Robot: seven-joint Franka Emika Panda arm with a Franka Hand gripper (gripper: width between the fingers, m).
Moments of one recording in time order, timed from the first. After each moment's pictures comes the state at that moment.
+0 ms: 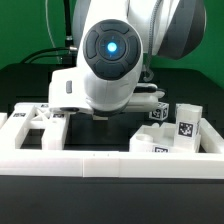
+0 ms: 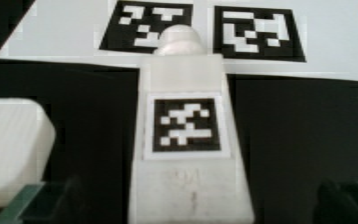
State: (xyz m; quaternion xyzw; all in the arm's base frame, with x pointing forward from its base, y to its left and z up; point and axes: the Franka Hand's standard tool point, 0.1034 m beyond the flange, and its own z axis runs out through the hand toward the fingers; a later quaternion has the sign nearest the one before) arm 0.450 -0.030 0.008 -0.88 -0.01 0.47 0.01
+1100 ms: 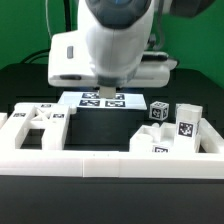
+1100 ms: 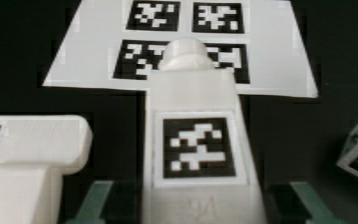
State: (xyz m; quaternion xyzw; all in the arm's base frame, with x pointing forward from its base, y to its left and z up) arm 0.499 -0.021 0.079 -0.89 0.00 0.46 0.01
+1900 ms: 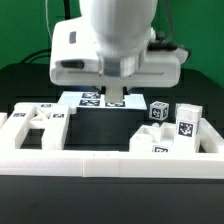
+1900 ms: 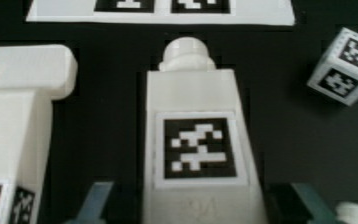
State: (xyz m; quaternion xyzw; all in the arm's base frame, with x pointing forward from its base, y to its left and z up) arm 0.545 -0.006 0.086 -0.94 0.02 0.35 0.02
